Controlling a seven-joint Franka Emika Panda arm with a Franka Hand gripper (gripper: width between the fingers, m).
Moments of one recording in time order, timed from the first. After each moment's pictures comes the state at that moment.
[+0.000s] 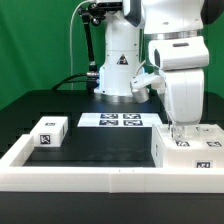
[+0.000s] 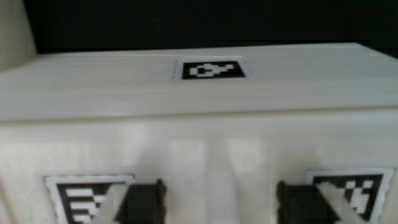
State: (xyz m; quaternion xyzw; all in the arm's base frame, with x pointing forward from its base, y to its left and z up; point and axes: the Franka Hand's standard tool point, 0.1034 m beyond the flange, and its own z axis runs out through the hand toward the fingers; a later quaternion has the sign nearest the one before) arm 0.576 0.057 0.055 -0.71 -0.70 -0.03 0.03
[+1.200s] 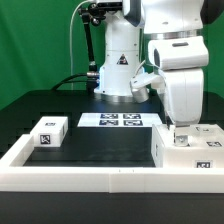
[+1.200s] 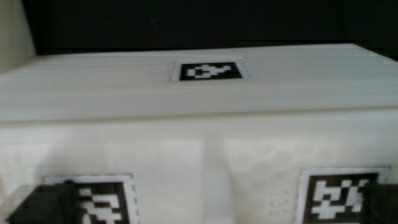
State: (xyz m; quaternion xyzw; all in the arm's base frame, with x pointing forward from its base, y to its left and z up) arm 0.576 0.054 0.059 -0.72 -0.70 -0.03 0.03
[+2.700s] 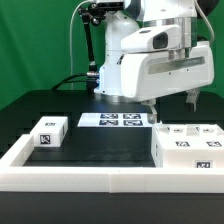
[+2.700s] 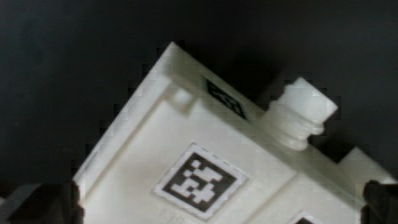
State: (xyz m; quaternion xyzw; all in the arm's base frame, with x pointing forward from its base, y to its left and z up) arm 0.529 0.062 0.072 -0.97 -0.26 -0.04 0.03
